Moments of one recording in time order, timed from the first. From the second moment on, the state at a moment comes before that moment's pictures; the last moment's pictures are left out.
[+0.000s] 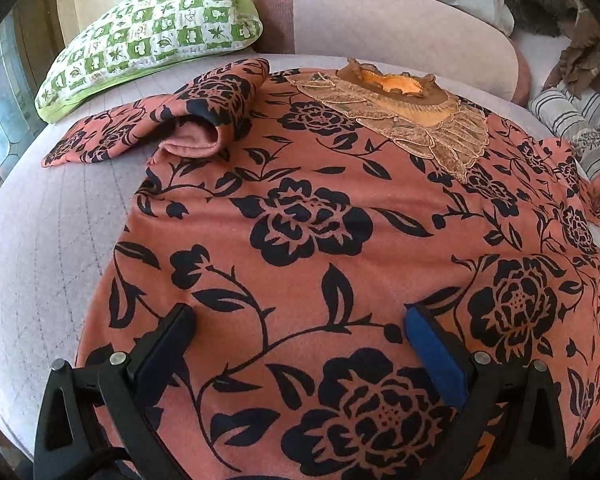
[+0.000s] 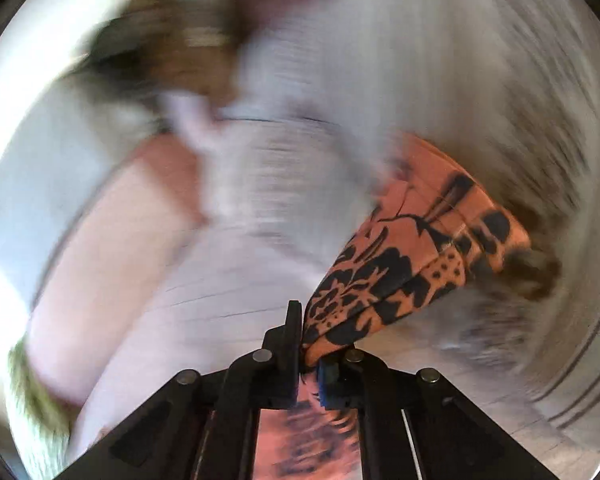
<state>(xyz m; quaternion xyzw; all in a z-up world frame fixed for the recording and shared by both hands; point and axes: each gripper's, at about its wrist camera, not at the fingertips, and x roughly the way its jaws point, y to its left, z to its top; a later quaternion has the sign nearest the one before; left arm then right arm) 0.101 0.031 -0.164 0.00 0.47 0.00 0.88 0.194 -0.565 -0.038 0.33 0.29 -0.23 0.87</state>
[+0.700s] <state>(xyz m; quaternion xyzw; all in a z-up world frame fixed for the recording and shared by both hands) 0.143 0.066 -0.096 -0.05 0.40 -0.05 0.91 0.182 -0.283 -0.095 0.24 0.41 0.10 0.87</state>
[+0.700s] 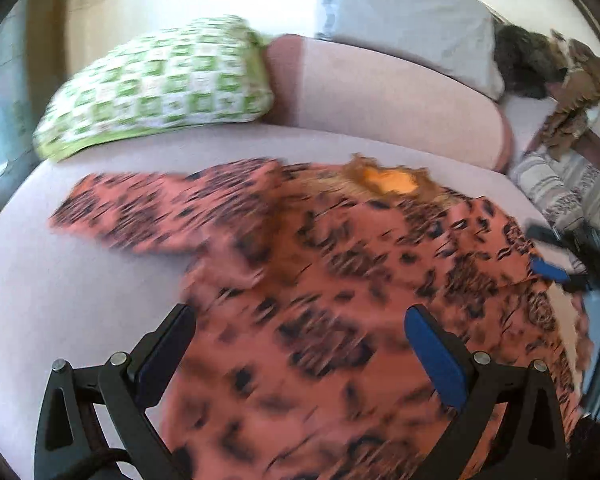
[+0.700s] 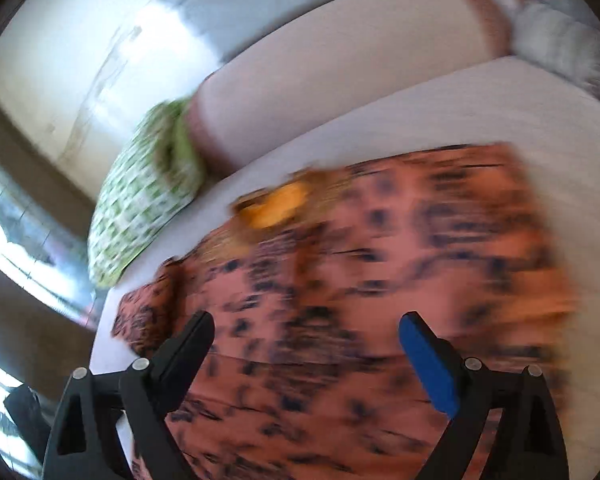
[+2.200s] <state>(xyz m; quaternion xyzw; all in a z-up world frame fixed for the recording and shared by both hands) 0.237 0.041 -0.161 0.02 0.45 -0.02 0.90 0.269 -0.409 -0.107 0.22 0.42 -0.02 0.88</state>
